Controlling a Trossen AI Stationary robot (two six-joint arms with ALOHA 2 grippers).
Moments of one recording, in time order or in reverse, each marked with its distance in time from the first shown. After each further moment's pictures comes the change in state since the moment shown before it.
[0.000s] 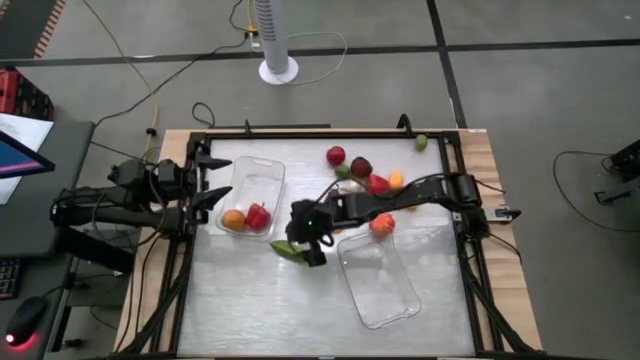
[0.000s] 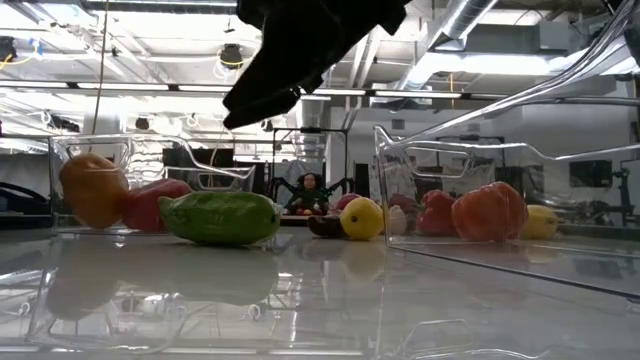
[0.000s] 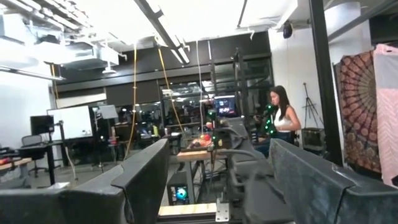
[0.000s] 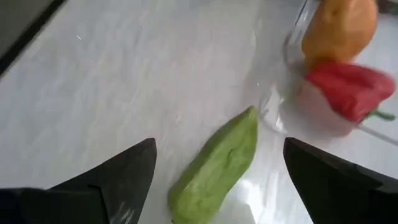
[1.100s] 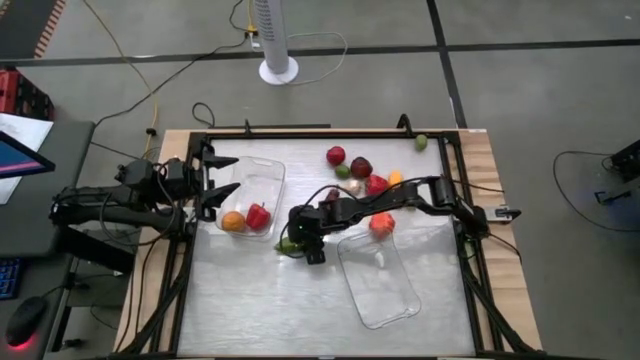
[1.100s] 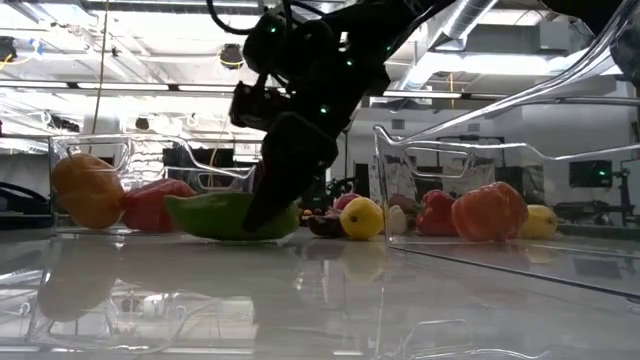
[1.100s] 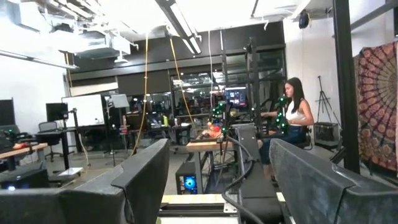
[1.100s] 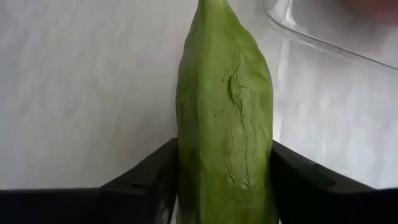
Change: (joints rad) left arm 0.001 0.048 0.000 0.015 -0.057 -0.010; right arm -0.050 0.165 0.003 -0.063 0.019 0.017
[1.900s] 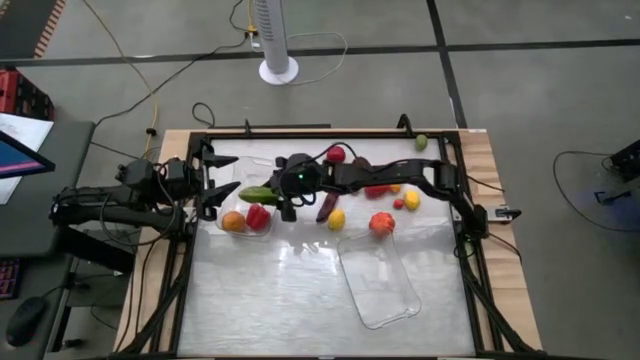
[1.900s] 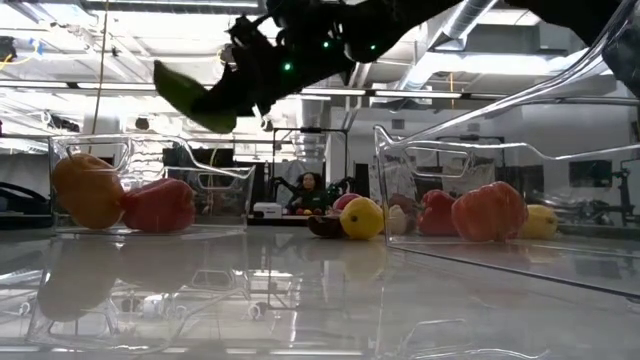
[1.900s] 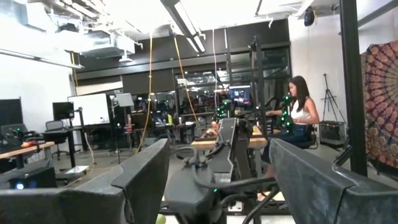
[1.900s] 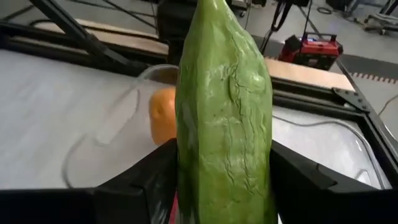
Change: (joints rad) left arm 0.000 0.000 0.000 -0.003 -0.019 0.008; right arm -0.184 -0.026 0.120 0.440 -0.076 -0.108
